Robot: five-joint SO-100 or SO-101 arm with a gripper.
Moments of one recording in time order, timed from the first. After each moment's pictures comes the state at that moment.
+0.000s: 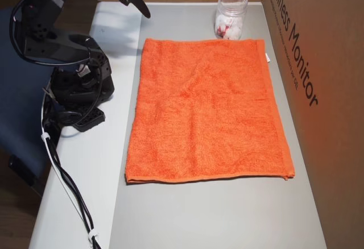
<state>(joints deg) -41.7 144.2 112.8 88.3 88.5</state>
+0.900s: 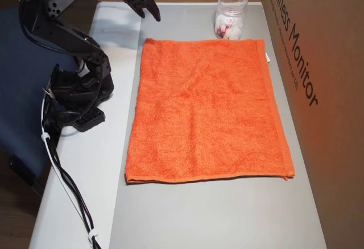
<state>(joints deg) -47.6 129.6 119.6 73.8 65.9</state>
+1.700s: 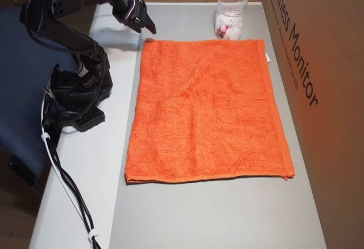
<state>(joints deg) -57.4 127.7 144.7 42.4 66.4</state>
